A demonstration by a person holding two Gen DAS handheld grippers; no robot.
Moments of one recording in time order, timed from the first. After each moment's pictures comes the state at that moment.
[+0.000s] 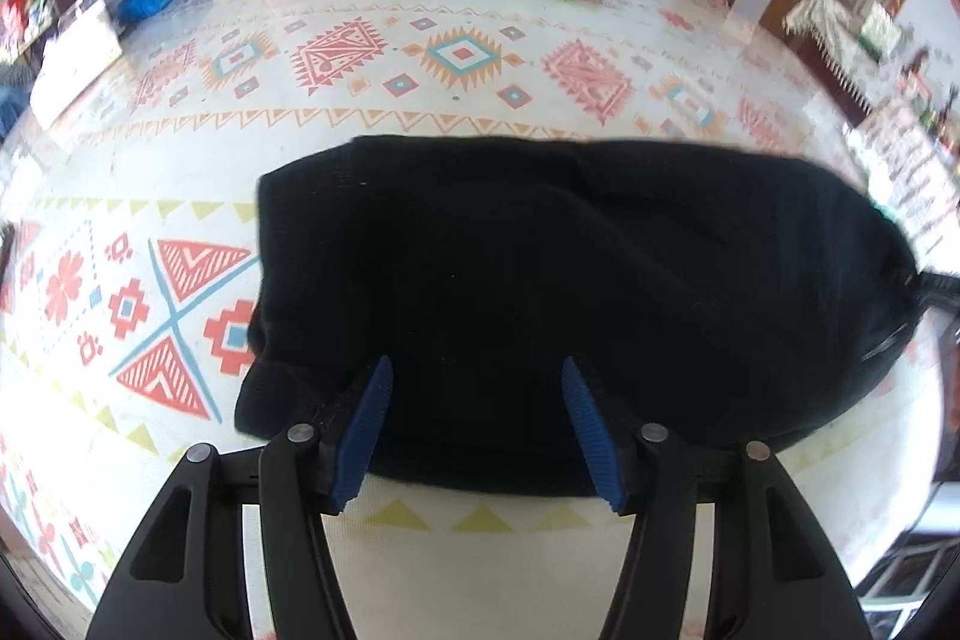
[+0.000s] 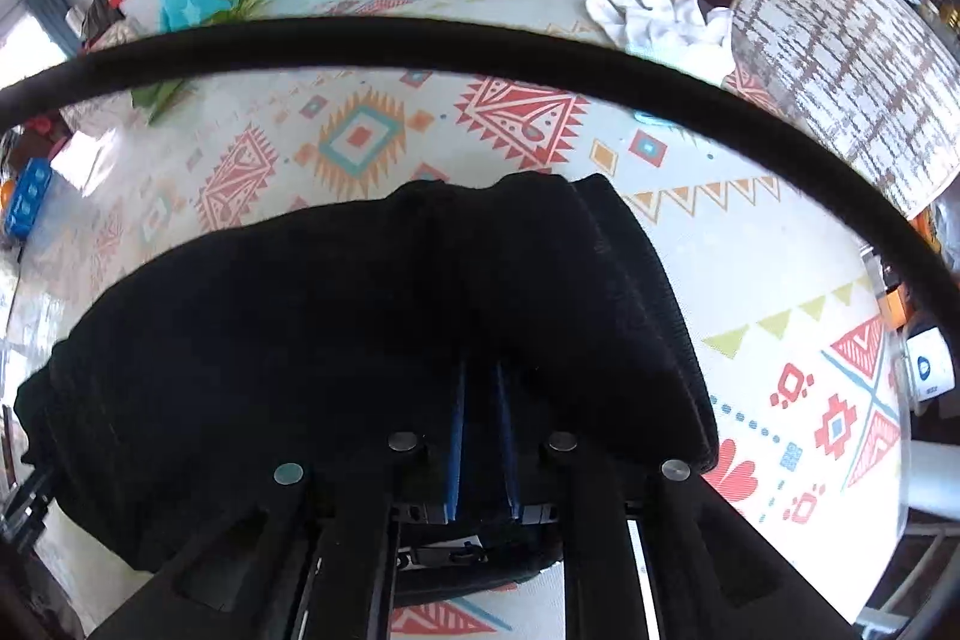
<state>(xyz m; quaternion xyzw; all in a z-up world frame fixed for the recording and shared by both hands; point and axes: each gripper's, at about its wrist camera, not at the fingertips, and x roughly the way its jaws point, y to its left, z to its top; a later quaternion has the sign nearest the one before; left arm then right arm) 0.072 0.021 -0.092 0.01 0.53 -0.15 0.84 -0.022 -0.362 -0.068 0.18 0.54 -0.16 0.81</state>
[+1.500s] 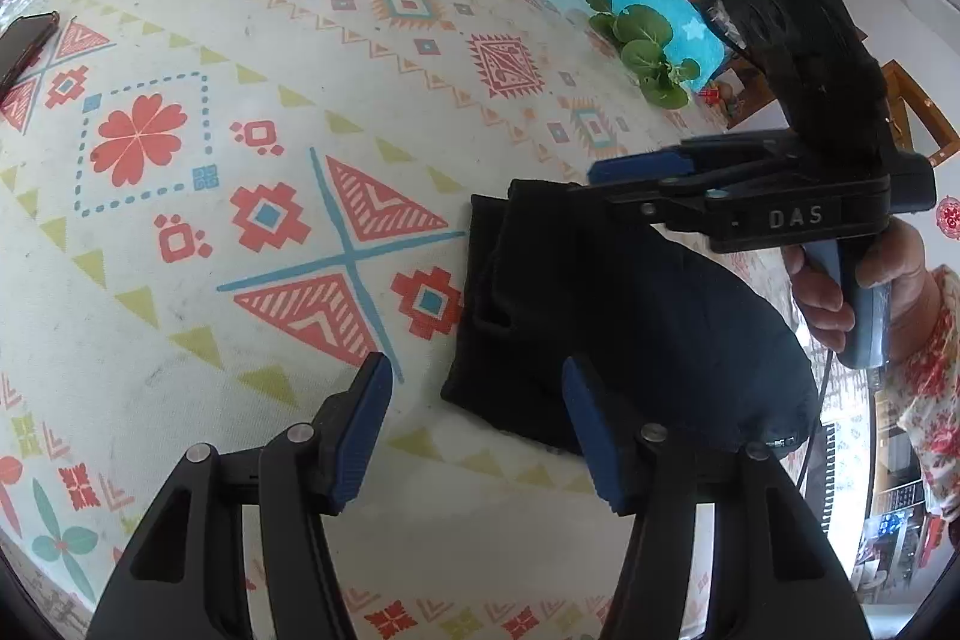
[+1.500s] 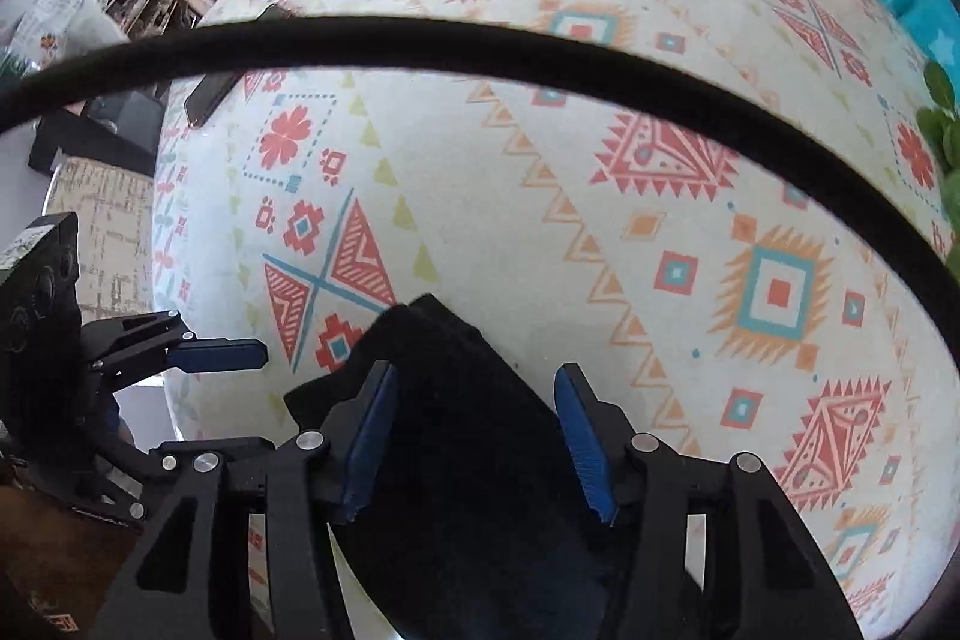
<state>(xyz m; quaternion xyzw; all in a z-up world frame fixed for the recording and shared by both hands) 0.077 0.153 -0.097 -0.21 0.53 -0.16 0.80 0.175 0.039 -0.035 -0.15 0.60 0.38 0.68</state>
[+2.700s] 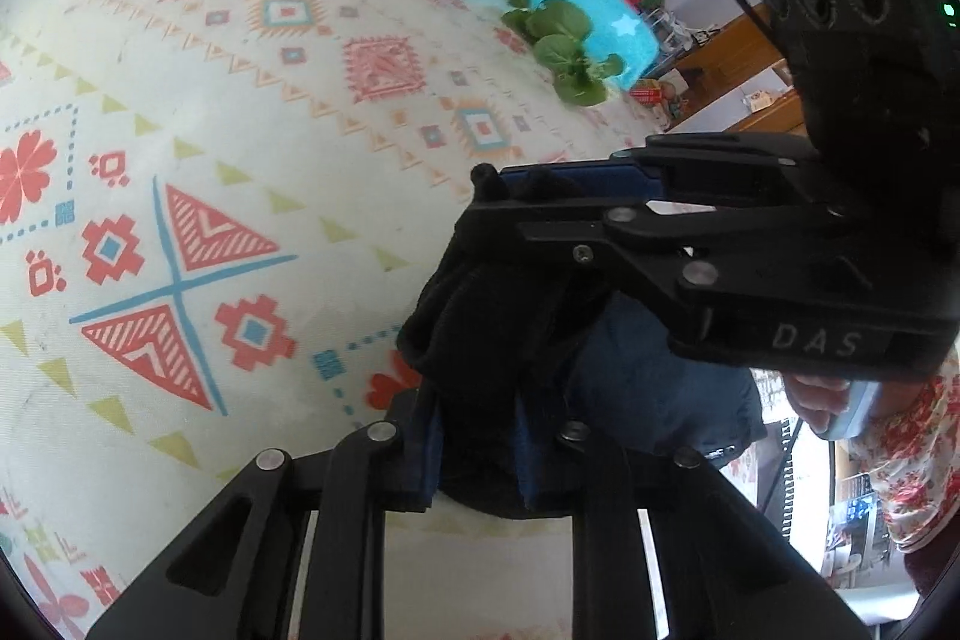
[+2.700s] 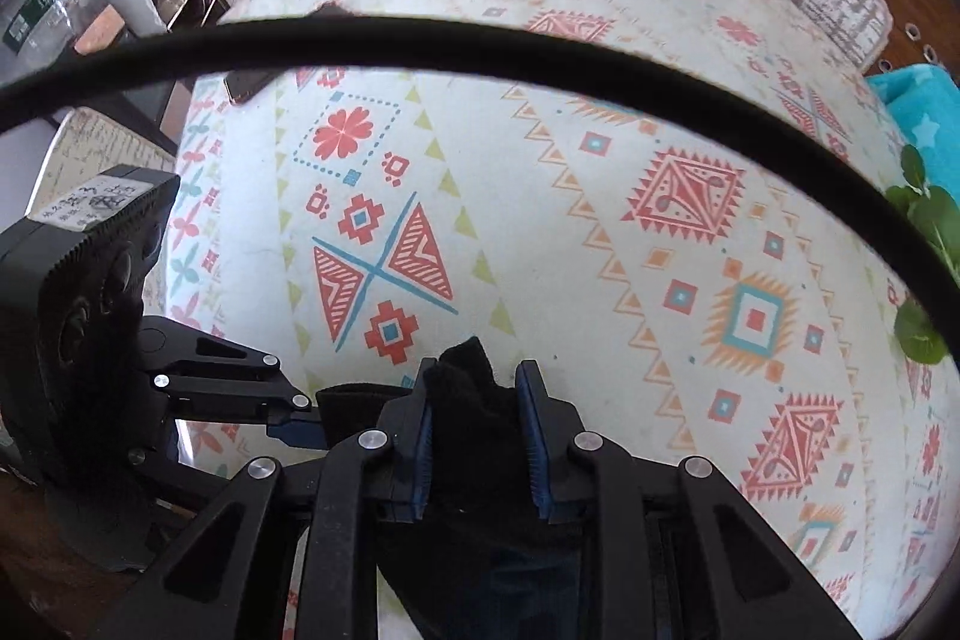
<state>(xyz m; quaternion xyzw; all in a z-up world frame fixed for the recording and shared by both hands) 0.086 0.099 -0.071 -0.23 0.50 -0.23 0.80 0.124 0.037 0.012 -0.19 0.54 0.39 0.72</state>
